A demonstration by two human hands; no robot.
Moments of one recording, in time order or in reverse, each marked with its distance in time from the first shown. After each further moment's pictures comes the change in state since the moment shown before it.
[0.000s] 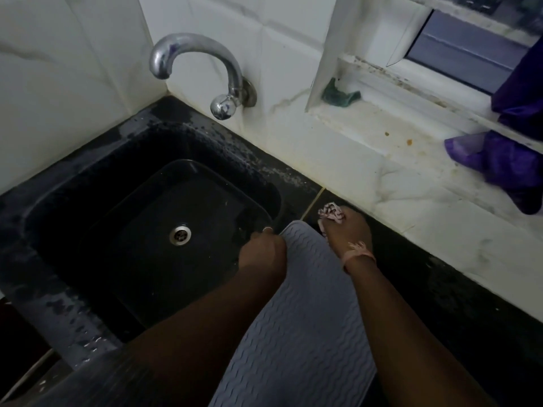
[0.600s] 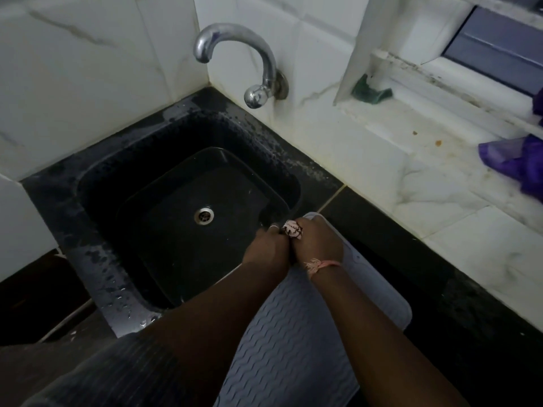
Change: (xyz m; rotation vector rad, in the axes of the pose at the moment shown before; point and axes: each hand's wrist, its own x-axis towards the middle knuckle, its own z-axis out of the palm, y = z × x) left_hand -0.025 -0.004 0.024 -0.026 0.098 -0.053; right_hand -0.059 -0.026 0.050 -0.325 -0.141 -0.457
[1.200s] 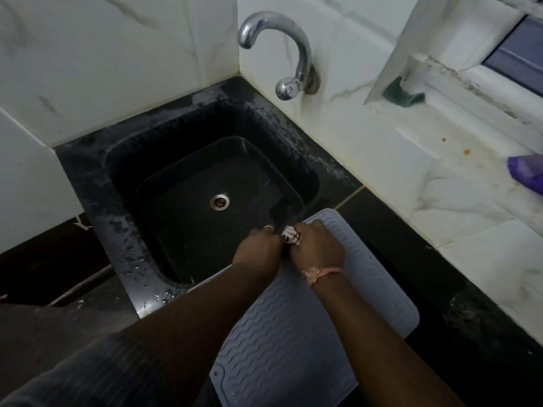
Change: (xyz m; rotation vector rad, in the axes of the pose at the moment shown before) left_hand -0.031 -0.038 0.014 0.057 0.067 -0.041; right_hand -0.032 -0.022 0.010 -0.089 0.010 -0.106
